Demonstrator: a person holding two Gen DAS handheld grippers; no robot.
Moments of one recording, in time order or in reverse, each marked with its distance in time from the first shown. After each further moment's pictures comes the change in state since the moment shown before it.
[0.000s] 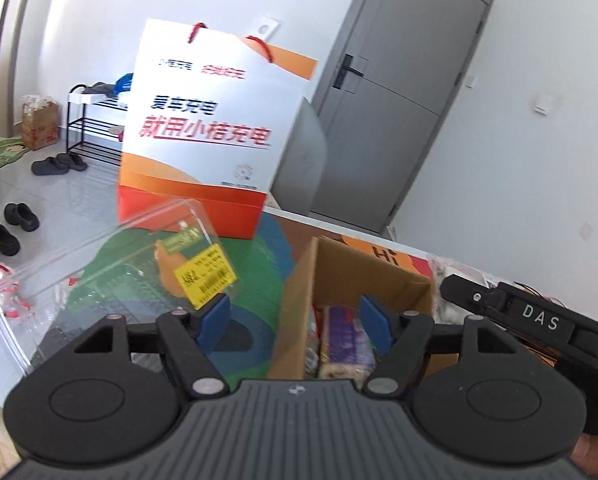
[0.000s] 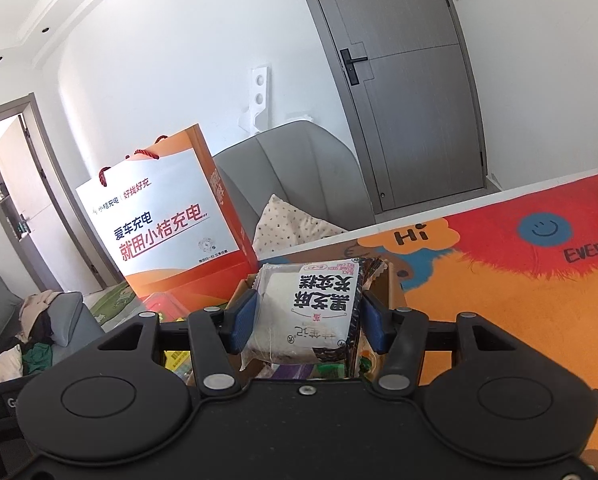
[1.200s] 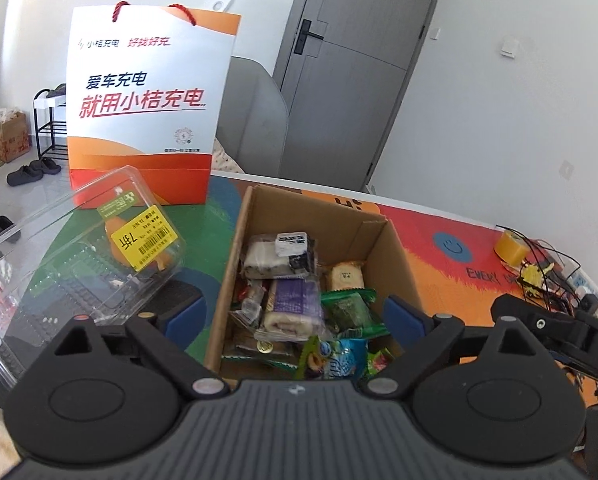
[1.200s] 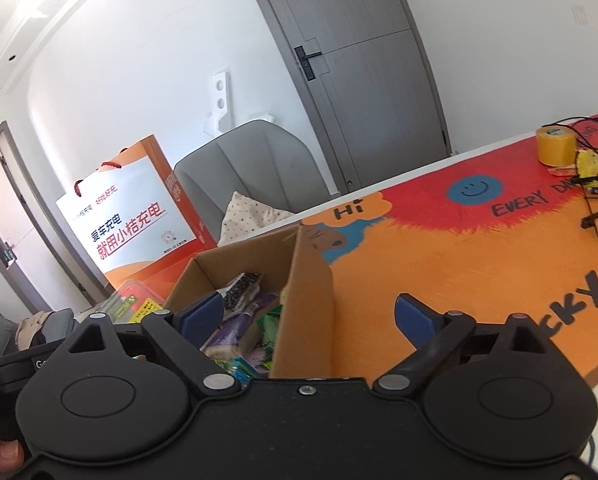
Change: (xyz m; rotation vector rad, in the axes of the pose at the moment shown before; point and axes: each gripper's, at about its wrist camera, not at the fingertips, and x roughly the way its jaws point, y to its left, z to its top) left arm 0.007 -0.051 -0.032 0.137 0.094 -0.048; right arm -0.068 -0.064 -0.030 0.122 0.005 -0.076
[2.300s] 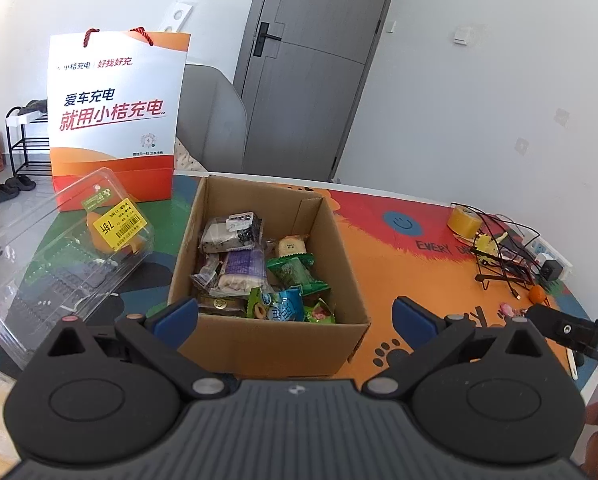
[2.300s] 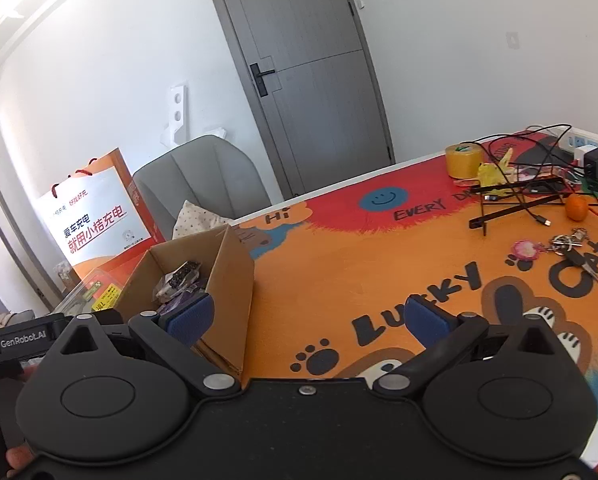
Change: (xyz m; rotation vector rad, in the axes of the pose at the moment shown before) left arm -0.056 -0.027 -0.025 0.078 0.000 -0.083; right arm -0.093 -0.032 -0.015 -0.018 -0.046 -0.152
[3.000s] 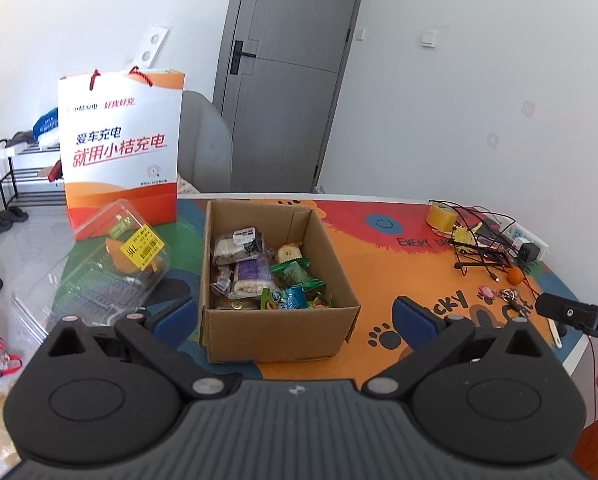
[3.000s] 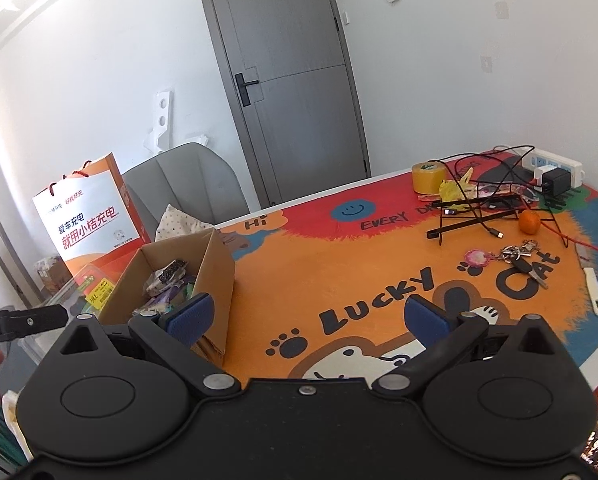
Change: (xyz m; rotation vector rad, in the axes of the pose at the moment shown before) left arm -0.064 0.011 0.001 0.096 -0.034 -0.042; right arm -0.053 0.003 -0.004 -0.044 -0.030 -0.069
